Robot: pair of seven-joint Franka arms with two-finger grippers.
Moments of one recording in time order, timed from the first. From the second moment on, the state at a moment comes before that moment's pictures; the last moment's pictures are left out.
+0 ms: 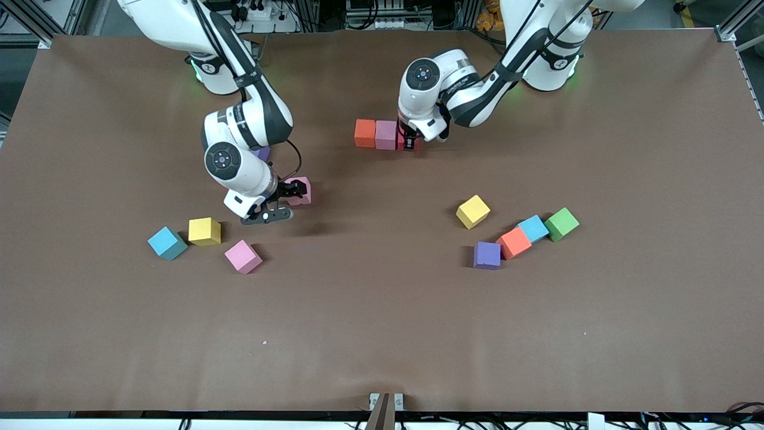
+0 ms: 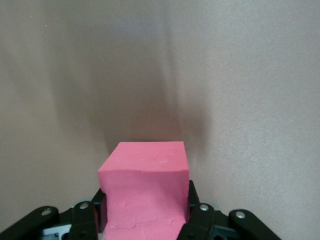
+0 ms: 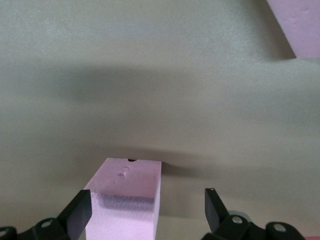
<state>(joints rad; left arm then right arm) -0.36 0.42 -0.63 -2.27 0.14 2.56 -2.54 0.56 0.34 -0.10 -2.17 0.26 2.35 0.15</state>
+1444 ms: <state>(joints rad) -0.36 0.43 -0.64 -2.25 0.14 2.56 -2.54 0.61 0.42 -0.10 -2.14 0.30 2.39 0.15</state>
